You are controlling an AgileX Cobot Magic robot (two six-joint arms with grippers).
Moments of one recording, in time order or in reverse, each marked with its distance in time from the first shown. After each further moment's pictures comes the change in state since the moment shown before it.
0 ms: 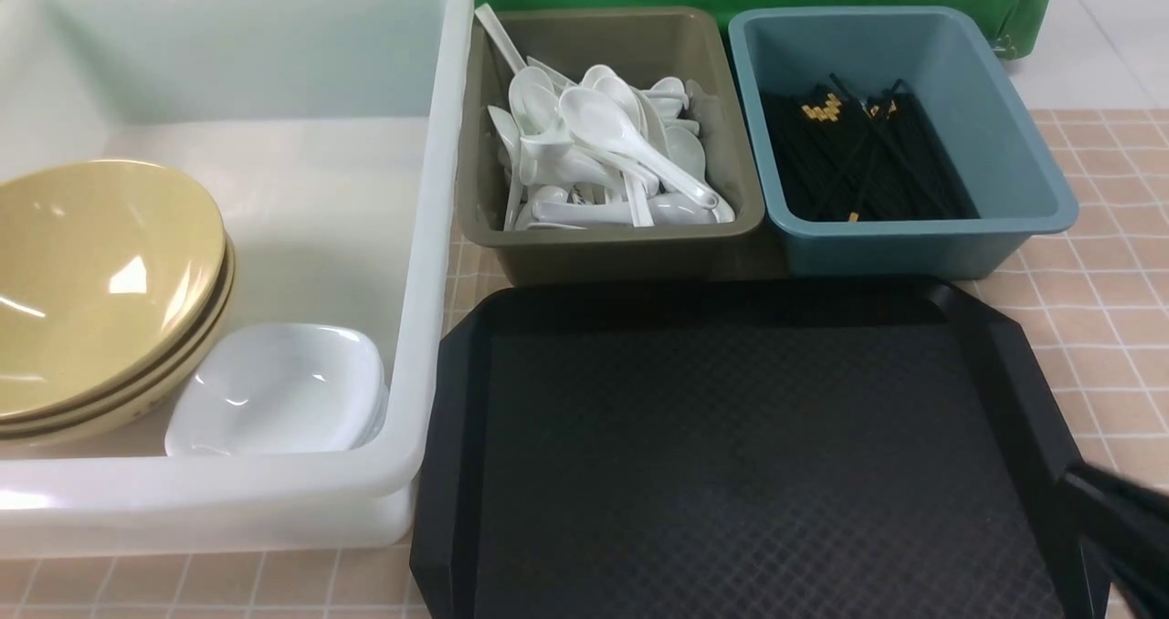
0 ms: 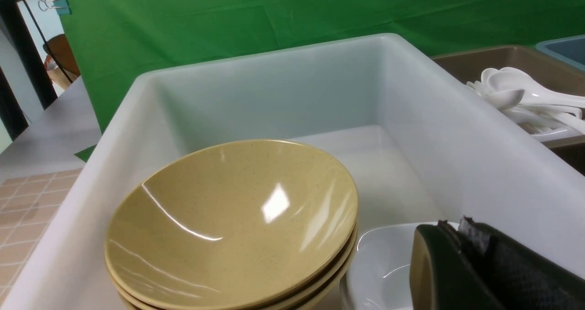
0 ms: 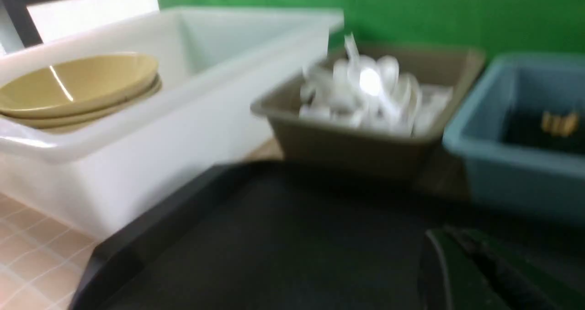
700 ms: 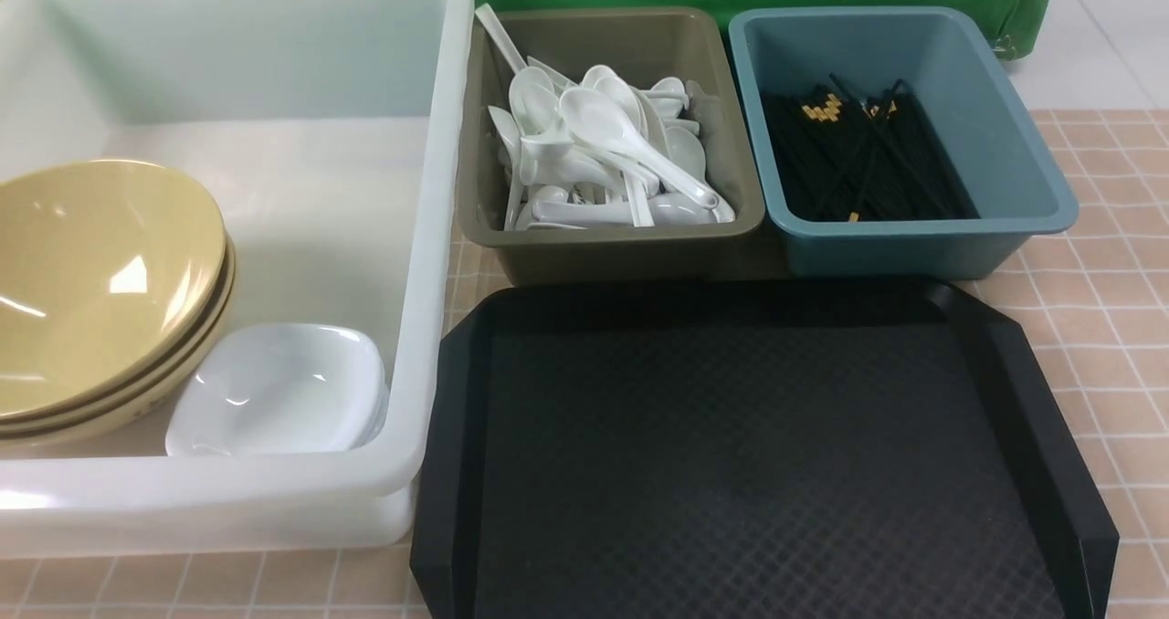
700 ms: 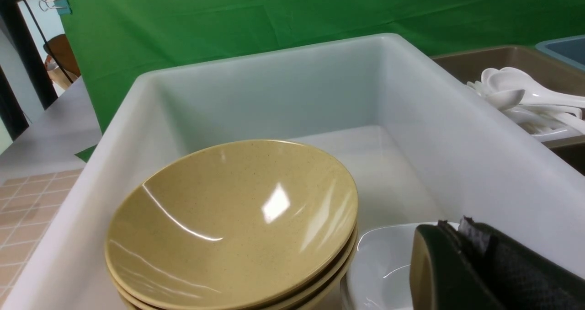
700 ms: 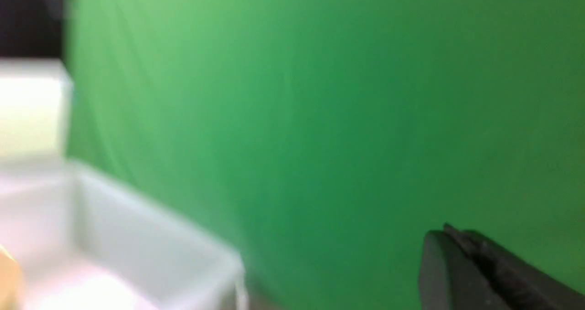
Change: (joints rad) right arm -0.024 0.519 -0.928 0.006 0.094 -0.420; left arm 0.000 0.000 0.000 0.000 -0.001 0.000
